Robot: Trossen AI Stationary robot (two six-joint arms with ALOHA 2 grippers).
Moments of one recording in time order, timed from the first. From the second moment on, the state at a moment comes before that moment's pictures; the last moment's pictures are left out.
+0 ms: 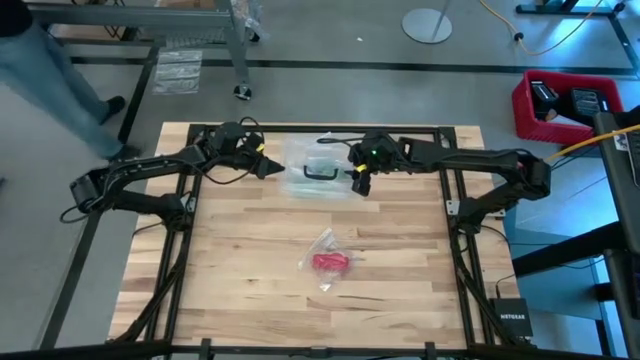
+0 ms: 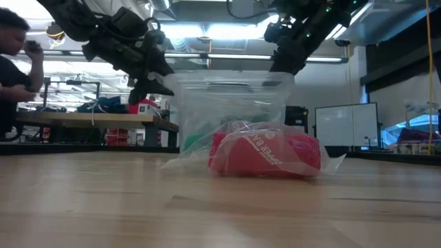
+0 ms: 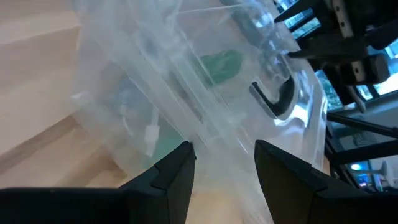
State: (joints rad) left arm 0.61 1.18 0.61 0.06 0.46 -0.59; right arm -0.31 1.43 1.05 -0.40 0.06 -0.13
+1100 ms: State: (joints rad) left arm 0.58 1.11 0.61 0.04 0.48 -0.52; right arm -0.31 1.48 1.05 -0.22 -0.02 -0.14
